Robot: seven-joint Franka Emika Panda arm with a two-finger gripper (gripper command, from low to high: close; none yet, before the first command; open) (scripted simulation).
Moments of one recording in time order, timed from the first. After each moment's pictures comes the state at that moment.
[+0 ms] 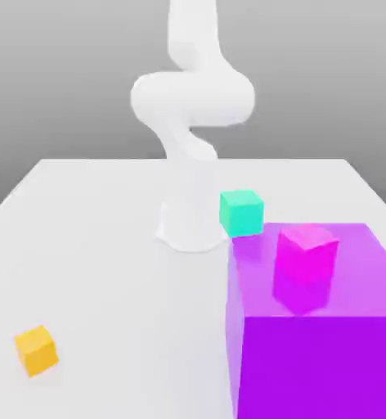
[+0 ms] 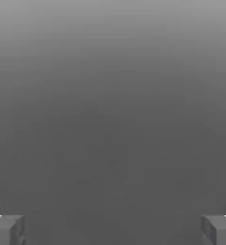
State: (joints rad) arm -0.01 -0.83 0.06 -2.30 0.04 2.27 0.92
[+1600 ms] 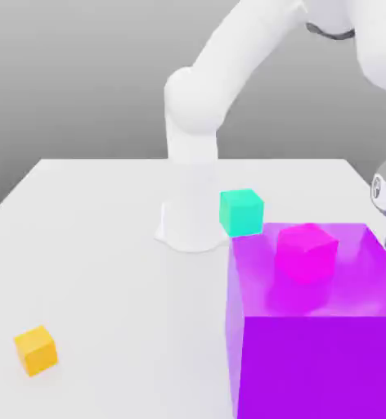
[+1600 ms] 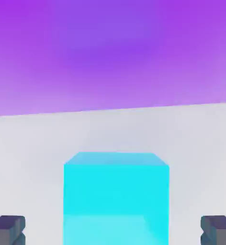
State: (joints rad) arm -1.48 -0.79 2.24 -2.22 1.08 2.47 2.39
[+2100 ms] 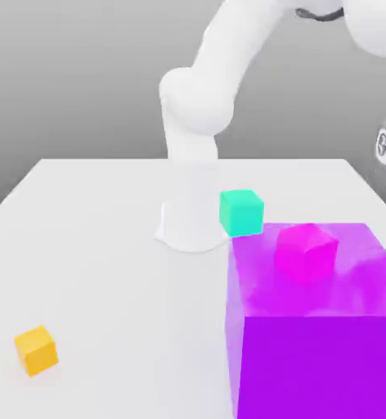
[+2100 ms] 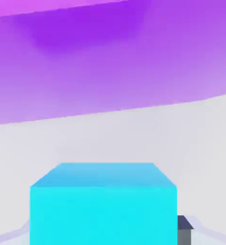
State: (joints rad) arm -1.11 -0.61 1.76 -2.28 0.80 2.27 2.67
